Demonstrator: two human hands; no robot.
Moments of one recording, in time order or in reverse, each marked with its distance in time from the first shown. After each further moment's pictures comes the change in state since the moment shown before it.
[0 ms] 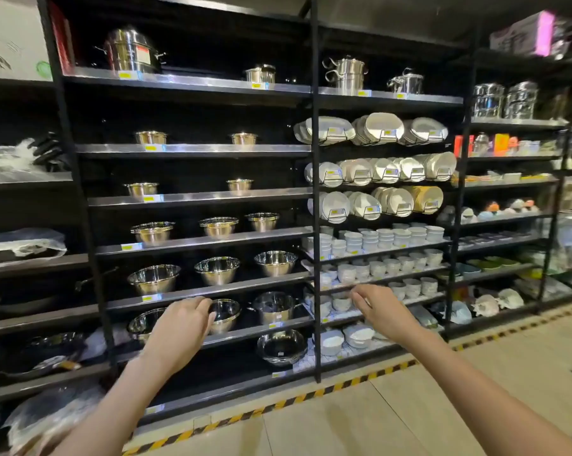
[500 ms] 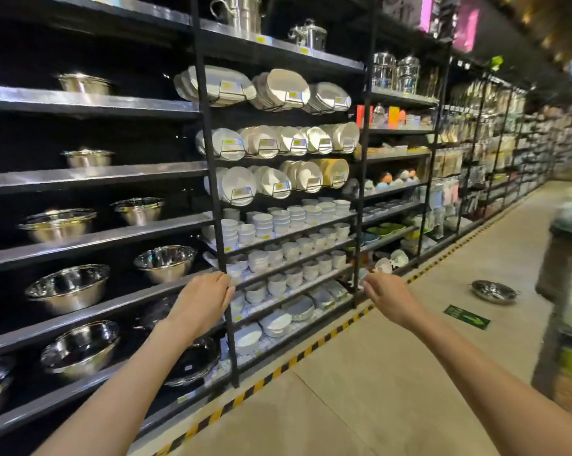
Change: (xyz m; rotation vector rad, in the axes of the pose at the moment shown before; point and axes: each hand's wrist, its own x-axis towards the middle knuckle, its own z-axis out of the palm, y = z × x) left_hand 0.298 0.169 0.195 -0.315 -0.055 0.329; right_hand 0.131 0.255 -0.002 -0.176 0.094 0.377
